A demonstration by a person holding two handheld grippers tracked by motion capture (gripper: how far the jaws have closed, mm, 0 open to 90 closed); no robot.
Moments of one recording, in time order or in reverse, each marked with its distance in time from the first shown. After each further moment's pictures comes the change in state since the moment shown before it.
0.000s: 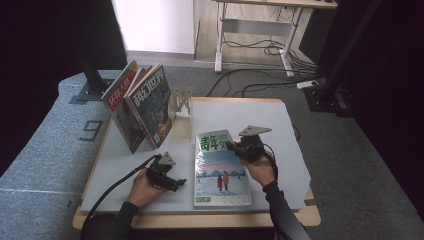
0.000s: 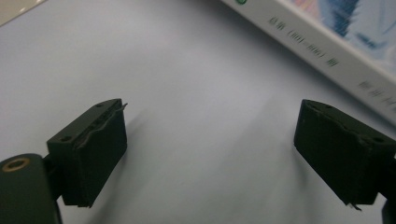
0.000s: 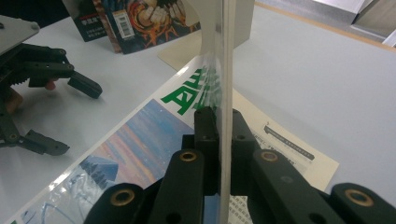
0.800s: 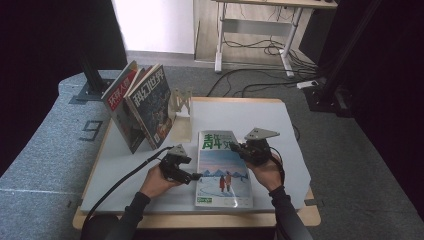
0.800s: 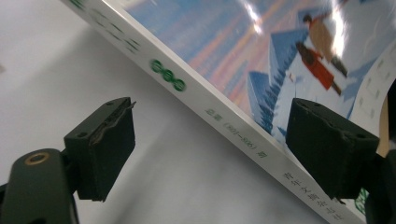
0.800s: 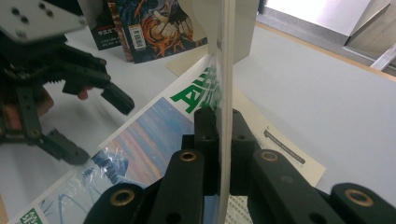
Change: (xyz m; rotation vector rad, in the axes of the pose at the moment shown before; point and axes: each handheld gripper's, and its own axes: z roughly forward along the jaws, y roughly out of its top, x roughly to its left) left arm -0.014 0.043 0.017 -0.050 -0.200 0.013; right arm 0.009 0.000 -0.027 -0.054 -0.005 -0.047
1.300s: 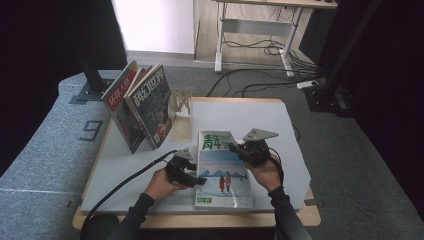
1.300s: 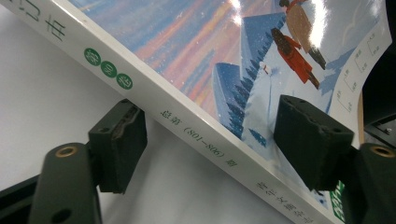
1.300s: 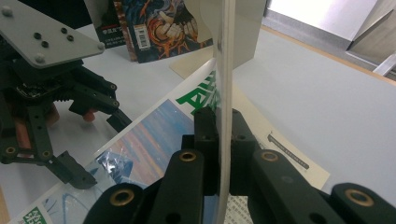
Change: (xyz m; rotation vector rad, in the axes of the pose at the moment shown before) left arm -0.004 0.000 0.011 0.030 -0.093 -0.042; right arm 0.004 0.001 0.002 -0.006 0.008 -0.024
